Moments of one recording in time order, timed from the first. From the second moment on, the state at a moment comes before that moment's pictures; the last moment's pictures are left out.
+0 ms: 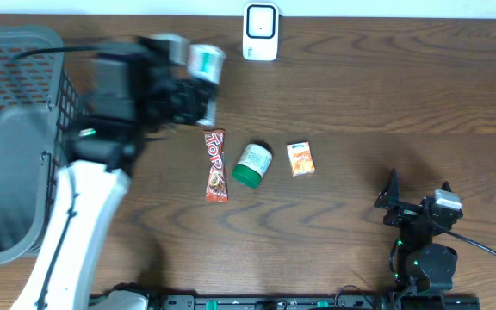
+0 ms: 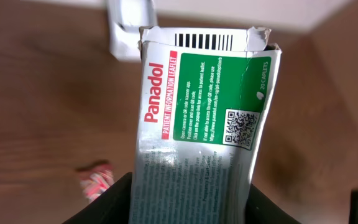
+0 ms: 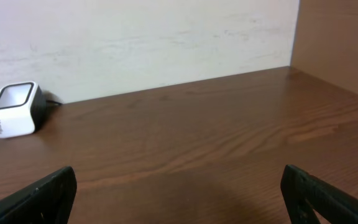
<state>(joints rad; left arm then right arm) -0.22 1.36 1.35 -0.68 0.40 -0.26 0.01 0.02 0.01 -0.05 0.23 0.13</state>
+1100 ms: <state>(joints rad) -0.92 1.93 1.35 -0.56 0.19 -0.26 0.01 0.02 0.01 -0.05 0.23 0.13</state>
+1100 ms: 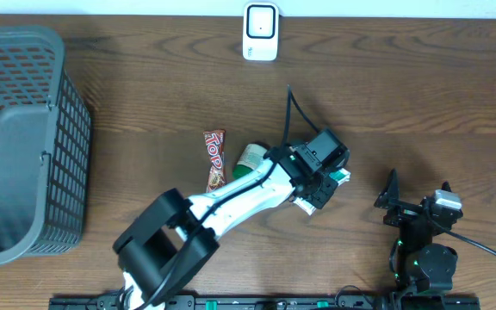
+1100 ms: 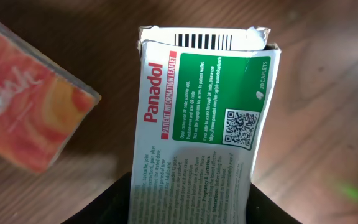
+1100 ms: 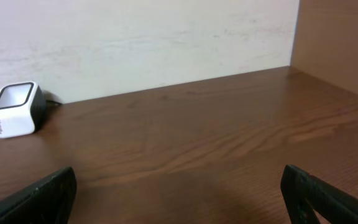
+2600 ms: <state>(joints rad) -0.53 1.17 1.35 -0.14 -0.50 0.11 0.01 0.02 0.01 -0.05 0.23 0.13</state>
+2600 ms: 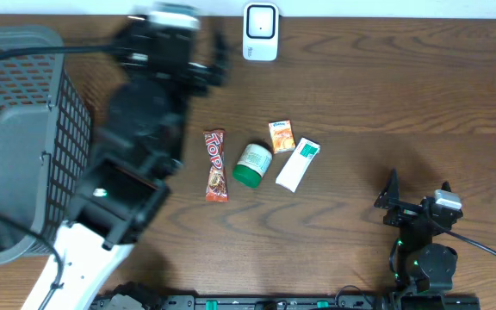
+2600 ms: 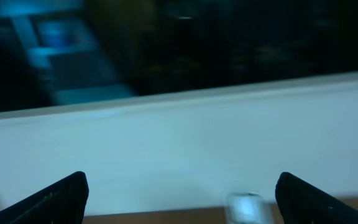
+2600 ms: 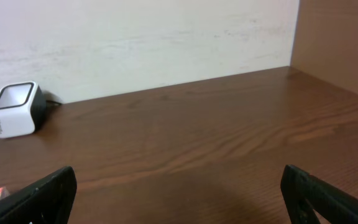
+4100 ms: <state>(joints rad) -0.02 0.27 1.35 -0.45 -0.20 0.14 0.01 0.02 0.01 -0.05 0.23 0.13</state>
